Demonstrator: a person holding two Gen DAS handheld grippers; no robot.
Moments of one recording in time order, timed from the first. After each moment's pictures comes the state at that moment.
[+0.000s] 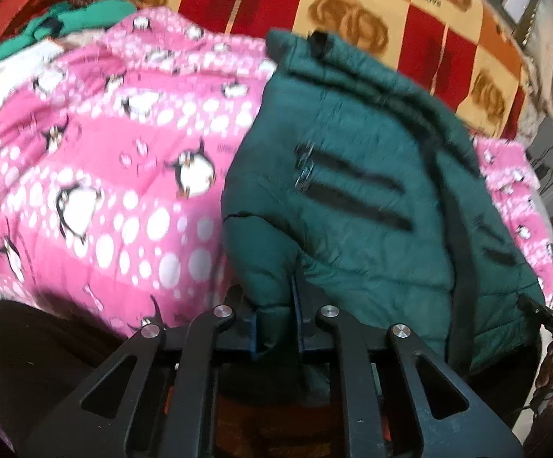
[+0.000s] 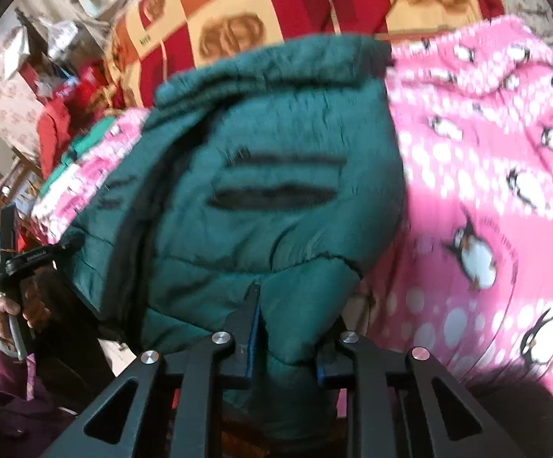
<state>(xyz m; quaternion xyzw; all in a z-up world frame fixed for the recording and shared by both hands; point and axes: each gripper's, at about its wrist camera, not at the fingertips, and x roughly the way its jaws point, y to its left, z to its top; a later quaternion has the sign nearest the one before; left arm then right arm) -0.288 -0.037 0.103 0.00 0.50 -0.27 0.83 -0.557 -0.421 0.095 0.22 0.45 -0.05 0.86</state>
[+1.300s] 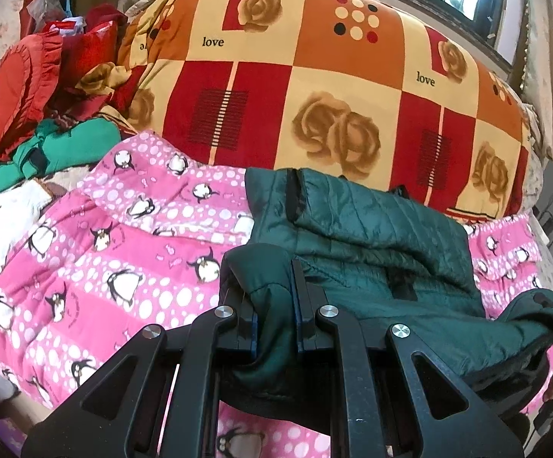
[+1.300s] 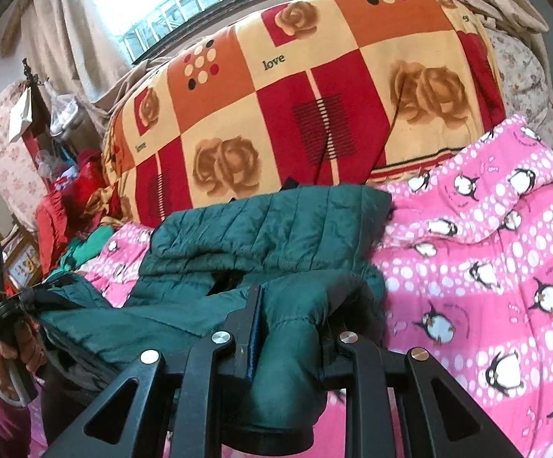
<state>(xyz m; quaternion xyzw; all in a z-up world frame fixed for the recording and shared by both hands) -0.205 -0.109 0.202 0.00 0.38 -0.24 0.89 -0.459 -0.483 0.190 0.21 0.31 -0.10 0.92</state>
